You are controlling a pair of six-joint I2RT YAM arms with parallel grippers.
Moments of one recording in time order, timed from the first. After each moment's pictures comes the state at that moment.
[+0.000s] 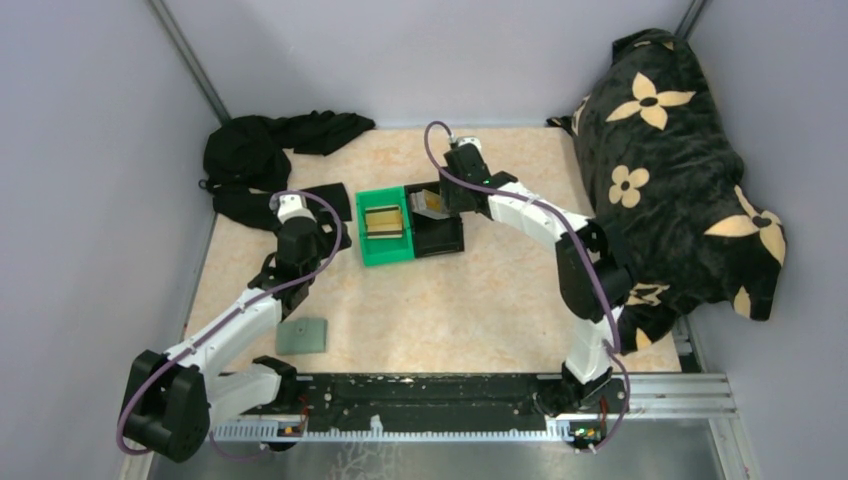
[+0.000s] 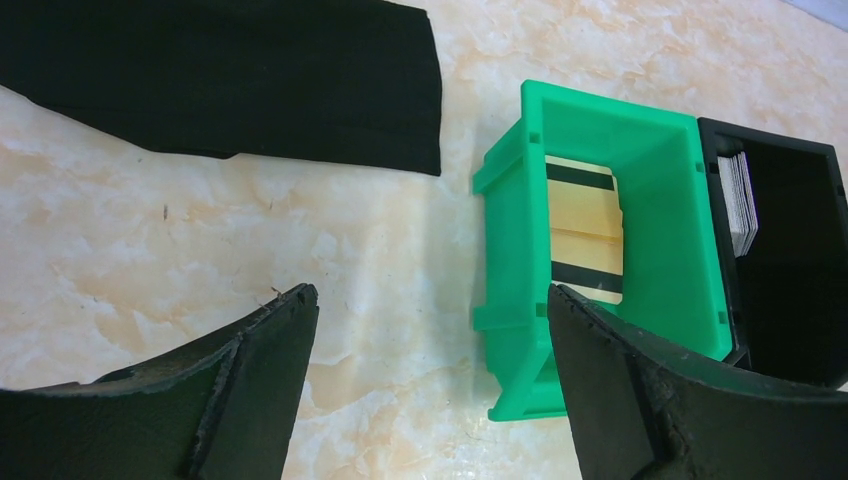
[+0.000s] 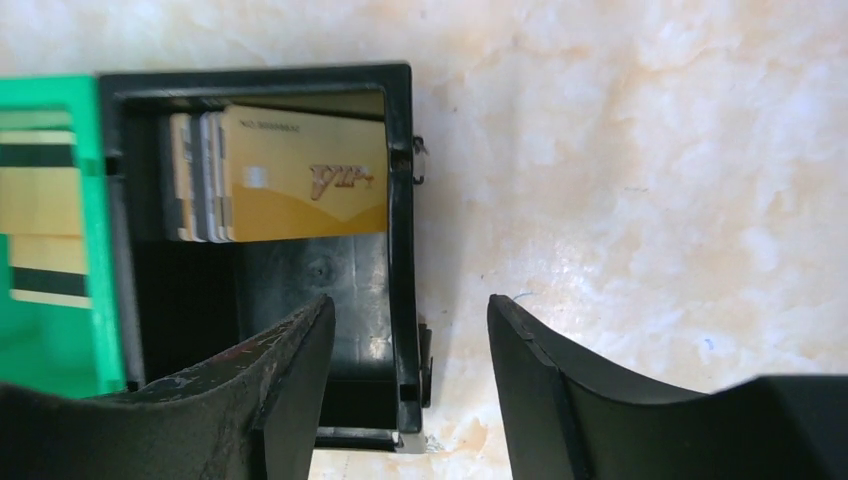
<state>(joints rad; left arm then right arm) -0.39 1.07 0.53 0.12 -0.41 -0.50 0.57 1.88 1.44 -0.39 0.24 0.34</state>
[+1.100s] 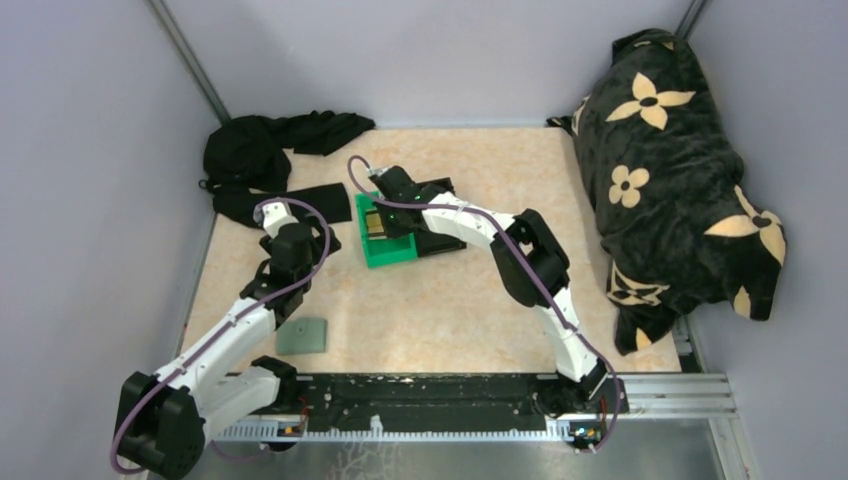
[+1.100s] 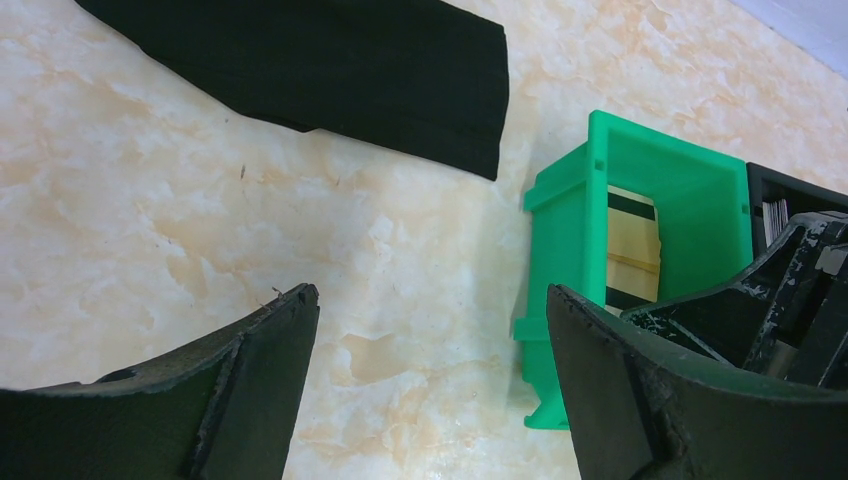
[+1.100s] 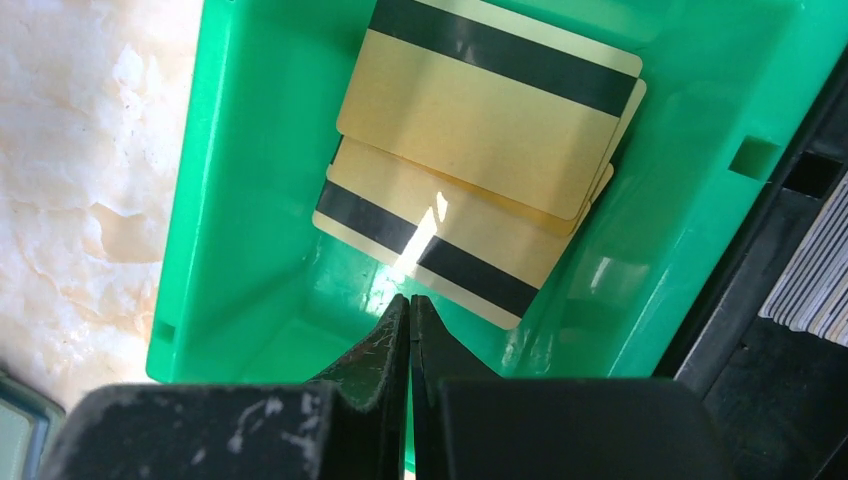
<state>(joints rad) -0.39 0.97 0.51 0.00 -0.53 -0.62 0.81 2.20 1.78 -0.46 0.00 0.31</state>
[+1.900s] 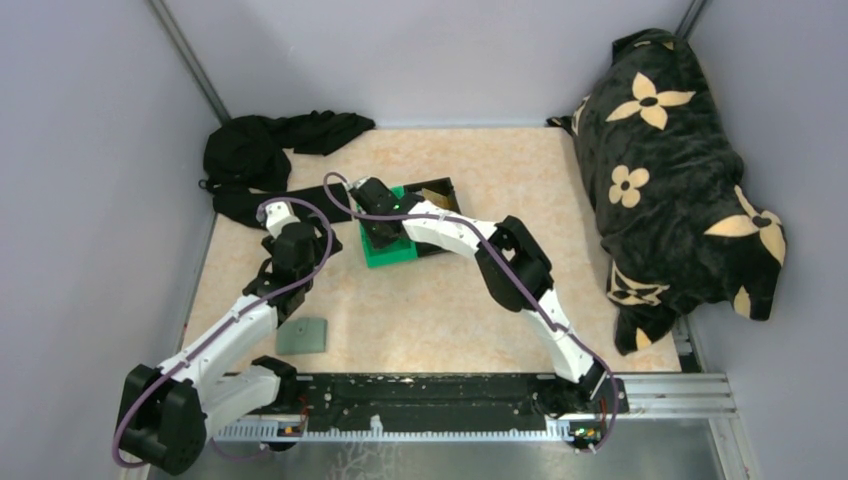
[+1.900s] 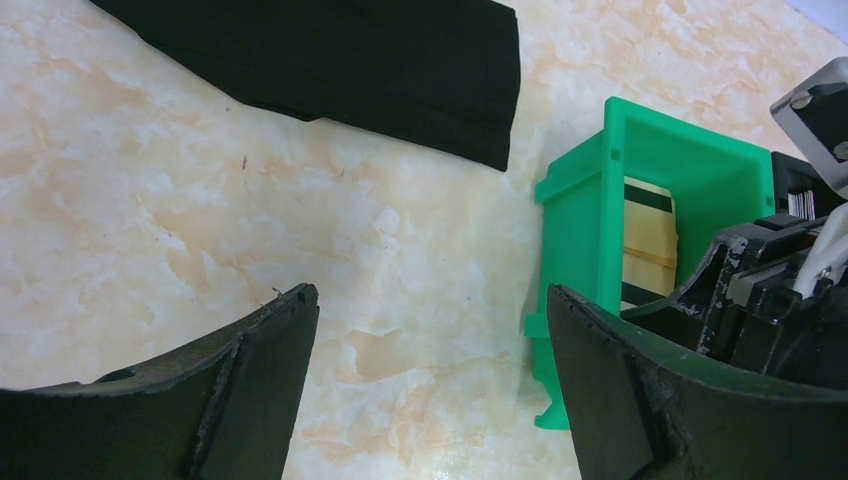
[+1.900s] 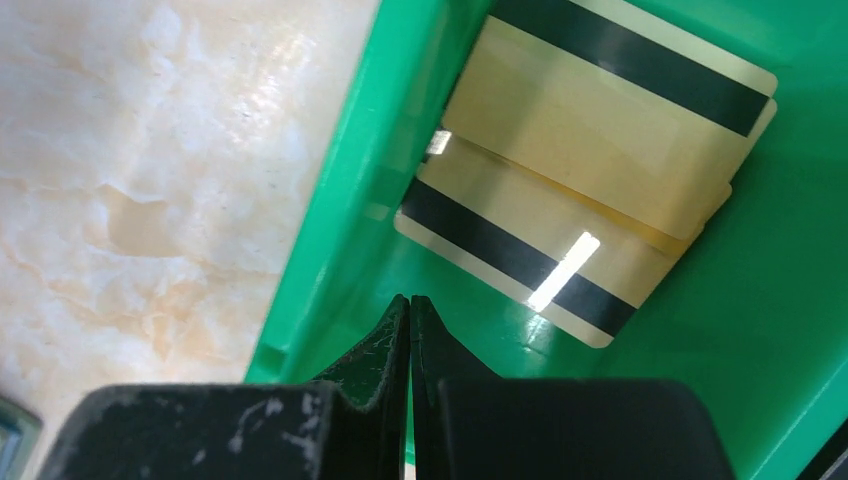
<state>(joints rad) -0.39 1.00 0.51 0.00 -0.53 -0.62 0.90 2.28 1.90 -0.53 0.07 0.26</state>
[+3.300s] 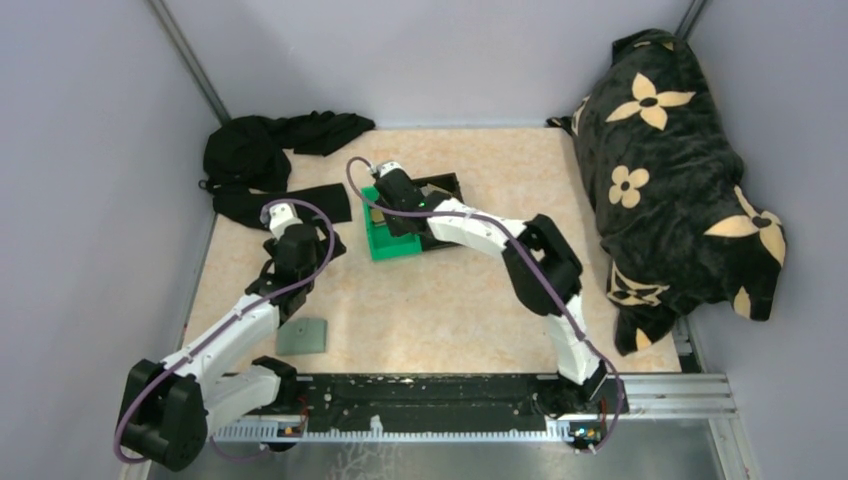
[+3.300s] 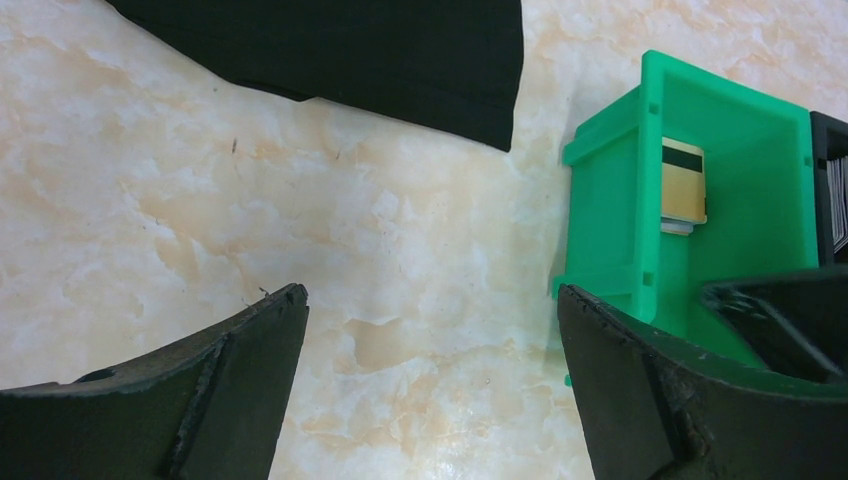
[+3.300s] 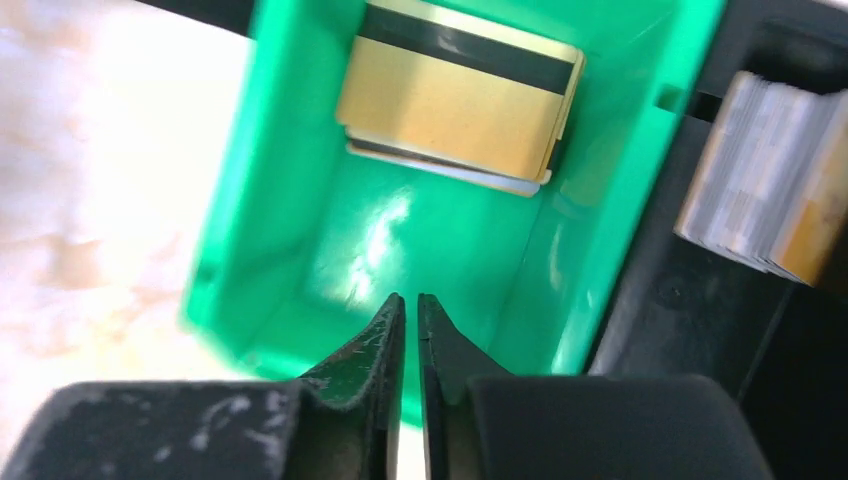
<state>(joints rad) -0.39 1.02 0.50 0.01 -0.51 -0.62 0.83 2.18 1.74 -0.42 0.18 0.26</state>
